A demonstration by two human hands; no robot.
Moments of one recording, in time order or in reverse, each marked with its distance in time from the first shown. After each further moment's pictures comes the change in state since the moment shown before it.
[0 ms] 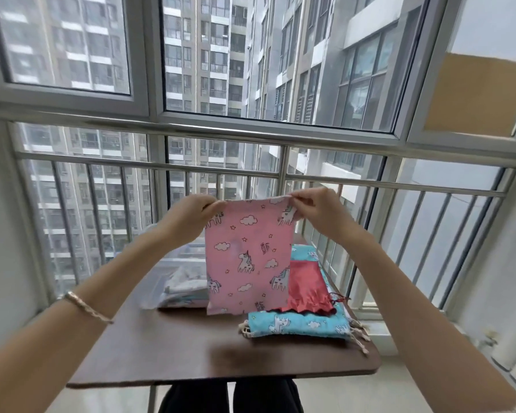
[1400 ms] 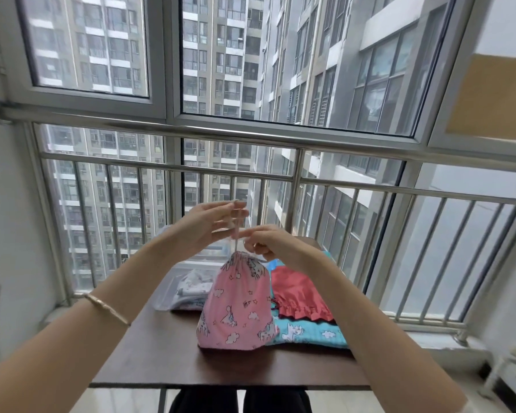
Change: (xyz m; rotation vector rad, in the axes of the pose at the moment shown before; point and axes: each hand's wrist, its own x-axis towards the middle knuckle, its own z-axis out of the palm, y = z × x) left_hand -0.002 -0.016 0.005 -1.109 -0.178 -0.298; right_hand 0.006 -0.048 0.090 0.718 -0.577 0.434
